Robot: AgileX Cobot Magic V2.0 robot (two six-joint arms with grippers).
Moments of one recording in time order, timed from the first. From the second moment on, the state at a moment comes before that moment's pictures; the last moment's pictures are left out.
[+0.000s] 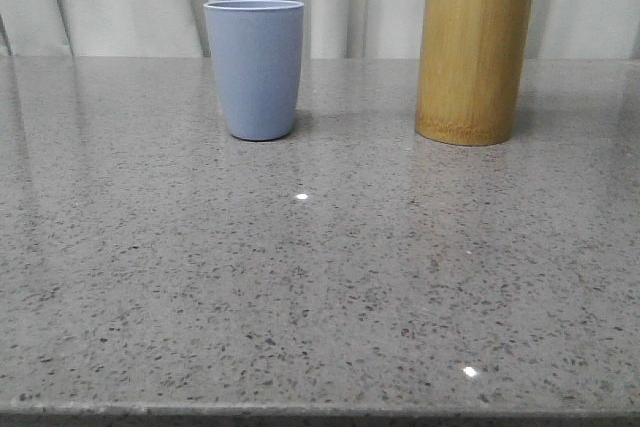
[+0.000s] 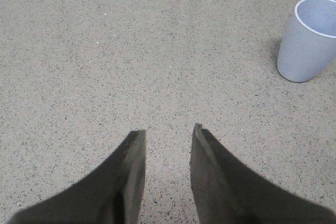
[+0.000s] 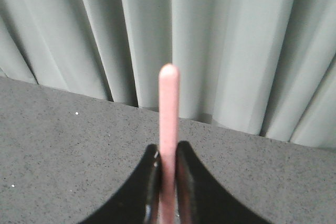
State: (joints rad) left arm -0.09 0.69 -0.94 -0.07 0.89 0.00; right arm 0.38 1.55 -1.75 -0.04 0.54 0.15
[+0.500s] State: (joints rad) left arm -0.09 0.69 -0.94 -0.07 0.89 0.00; right arm 0.58 1.58 -1.81 -0.03 0.48 0.15
